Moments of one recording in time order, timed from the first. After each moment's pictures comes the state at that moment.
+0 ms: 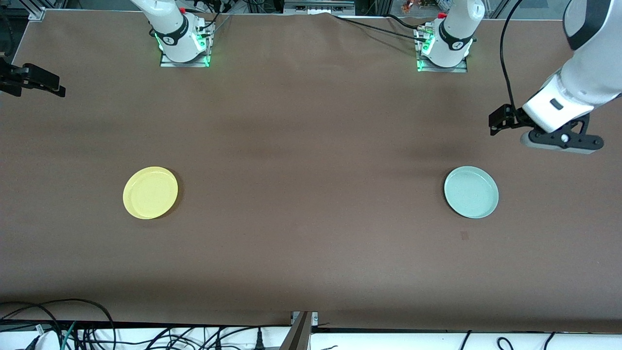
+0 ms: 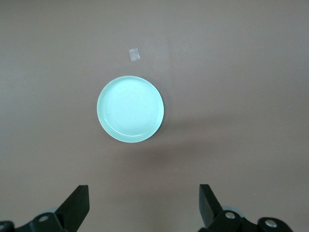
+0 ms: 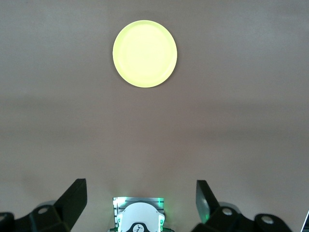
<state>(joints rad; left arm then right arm) 0.00 0.05 -0.11 -1.70 0.04 1.66 0.01 -0.09 0.02 0.02 -1.51 -0.02 1.35 -0.08</state>
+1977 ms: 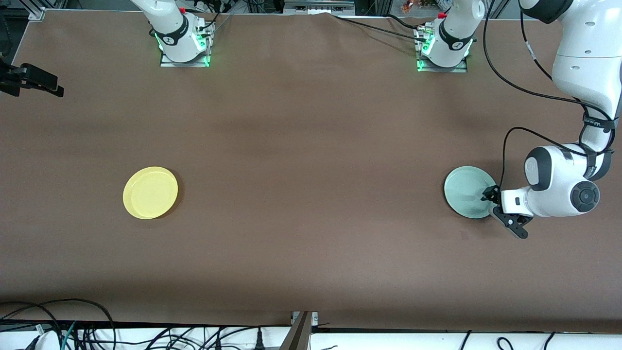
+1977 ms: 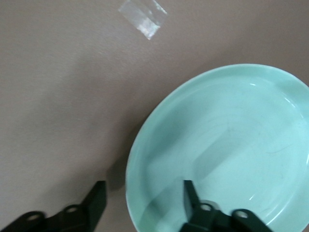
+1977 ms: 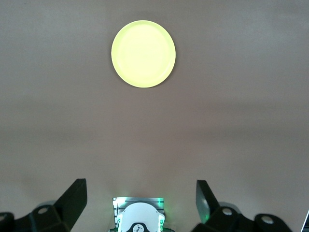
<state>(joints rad) 0.23 0.72 -0.10 -1.66 0.04 2.21 0.87 -0.09 0.02 0.01 -1.51 -0.02 1.35 -0.08</state>
